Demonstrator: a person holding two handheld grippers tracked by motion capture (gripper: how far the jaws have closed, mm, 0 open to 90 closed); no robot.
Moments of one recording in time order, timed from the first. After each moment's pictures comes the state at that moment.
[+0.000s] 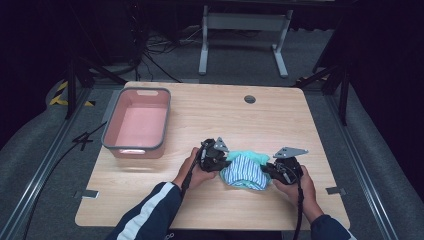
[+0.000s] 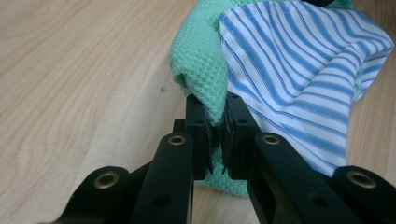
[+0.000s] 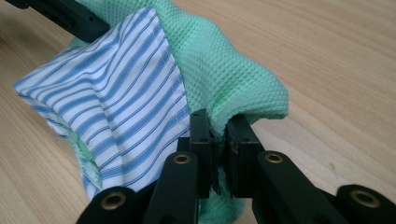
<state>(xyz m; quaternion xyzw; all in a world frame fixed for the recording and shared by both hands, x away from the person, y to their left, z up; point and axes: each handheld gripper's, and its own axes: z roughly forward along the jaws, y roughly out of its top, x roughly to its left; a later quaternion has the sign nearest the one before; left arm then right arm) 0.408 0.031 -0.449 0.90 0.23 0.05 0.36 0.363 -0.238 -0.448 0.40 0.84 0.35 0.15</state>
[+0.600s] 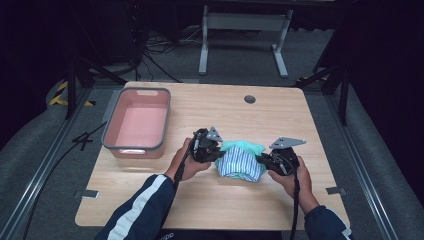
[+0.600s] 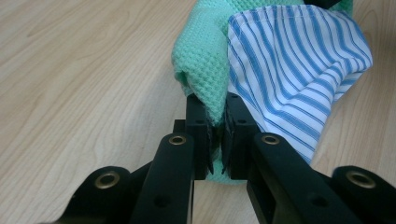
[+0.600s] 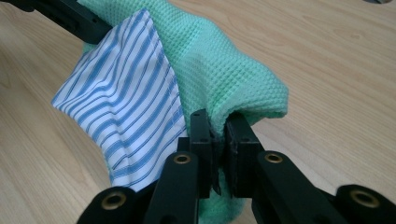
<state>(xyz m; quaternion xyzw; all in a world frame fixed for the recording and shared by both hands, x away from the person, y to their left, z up) 0.418 0.052 -0.416 0.90 0.24 0.07 0.35 0.376 -0.220 -0.421 0.39 0.83 0.37 0.15</state>
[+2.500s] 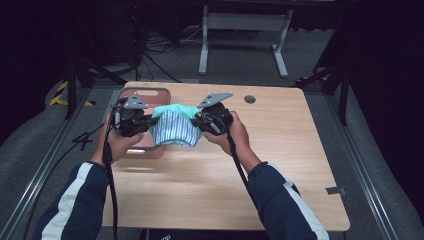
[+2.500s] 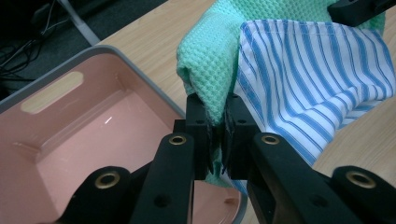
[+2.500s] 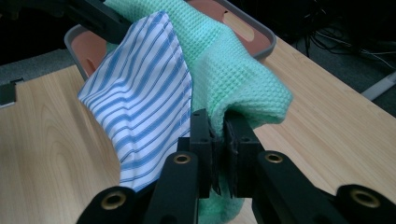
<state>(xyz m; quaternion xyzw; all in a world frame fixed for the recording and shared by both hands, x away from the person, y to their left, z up) 0.418 0.230 -0.319 0.84 0.35 0.20 0.35 0.441 -0.035 -0.326 0.26 0.85 0.42 0.15</state>
